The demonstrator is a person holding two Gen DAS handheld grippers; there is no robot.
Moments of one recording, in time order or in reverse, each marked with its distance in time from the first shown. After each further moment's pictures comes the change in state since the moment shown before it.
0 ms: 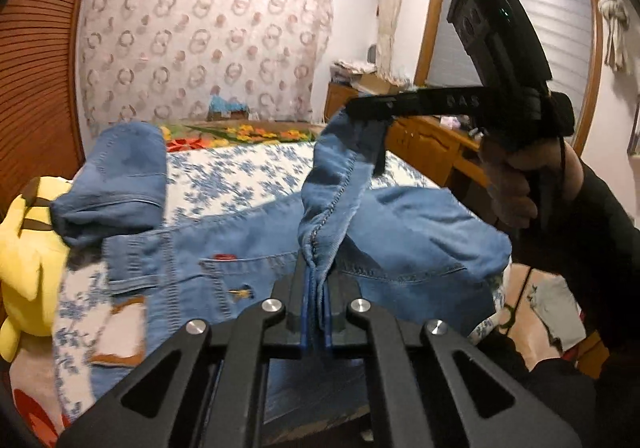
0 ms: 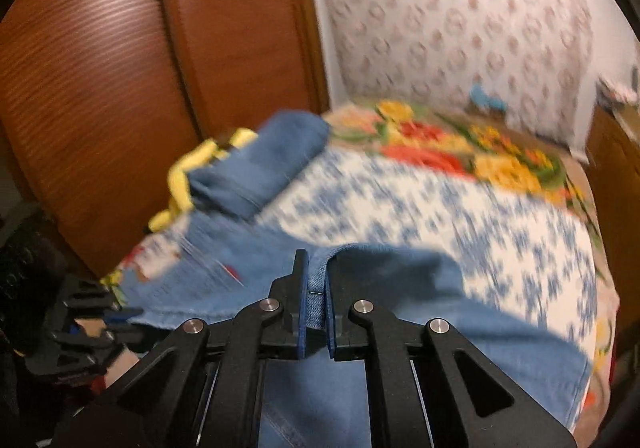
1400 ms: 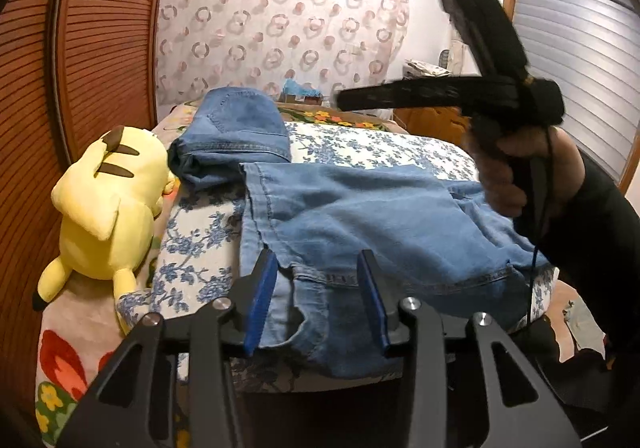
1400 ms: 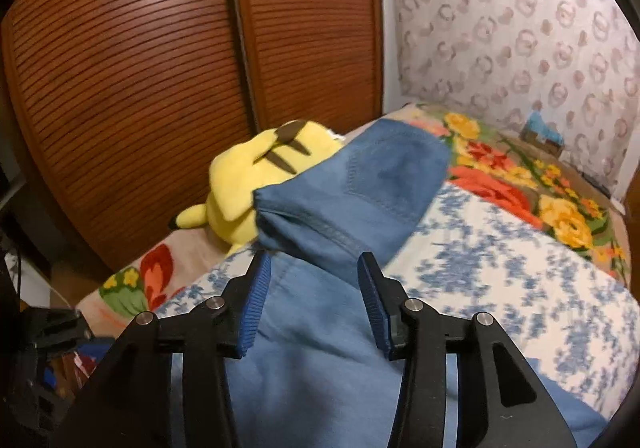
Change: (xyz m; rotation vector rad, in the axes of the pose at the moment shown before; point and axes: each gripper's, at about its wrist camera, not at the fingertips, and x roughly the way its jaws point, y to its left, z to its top) left arm -0.041 0.079 -0.040 -0.139 0.030 0.199; right arm 0.118 0.100 0.041 -0.124 0.072 0.051
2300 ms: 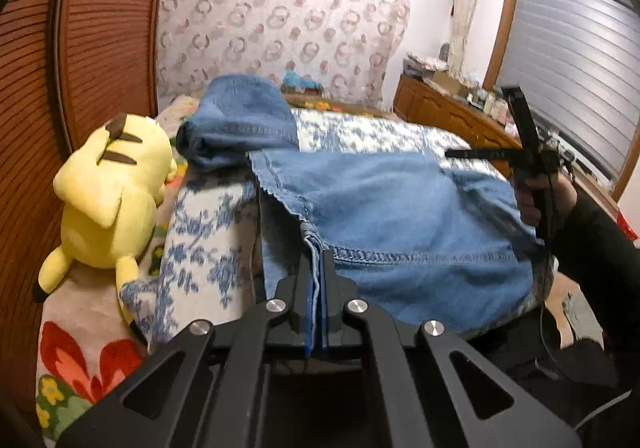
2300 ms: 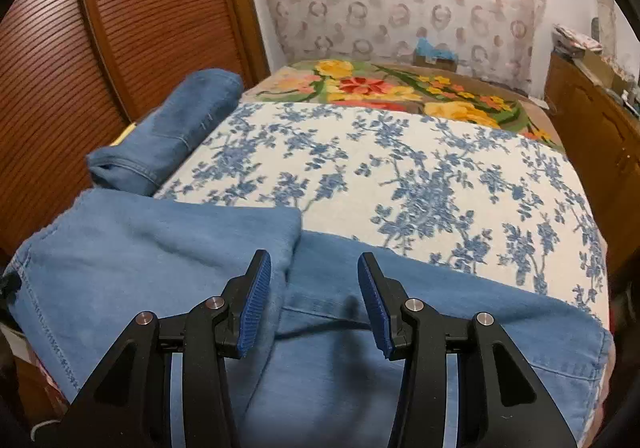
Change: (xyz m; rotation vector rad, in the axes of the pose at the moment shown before) left arm -0.002 0.018 -0.013 -0.003 0.045 -0.002; right arm -0.052 -0.166 -0.121 0.310 0.074 -0.198
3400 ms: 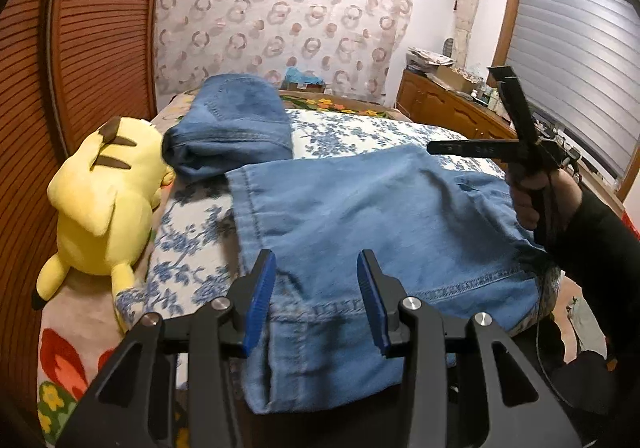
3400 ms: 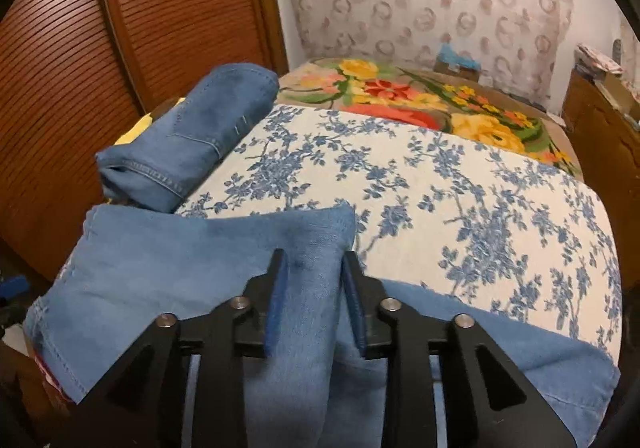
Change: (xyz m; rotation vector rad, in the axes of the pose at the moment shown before) left arm 0.023 -0.018 0.021 0.011 0.002 0.017; right arm 0.022 0.042 0.023 -0.074 0.006 -0.001
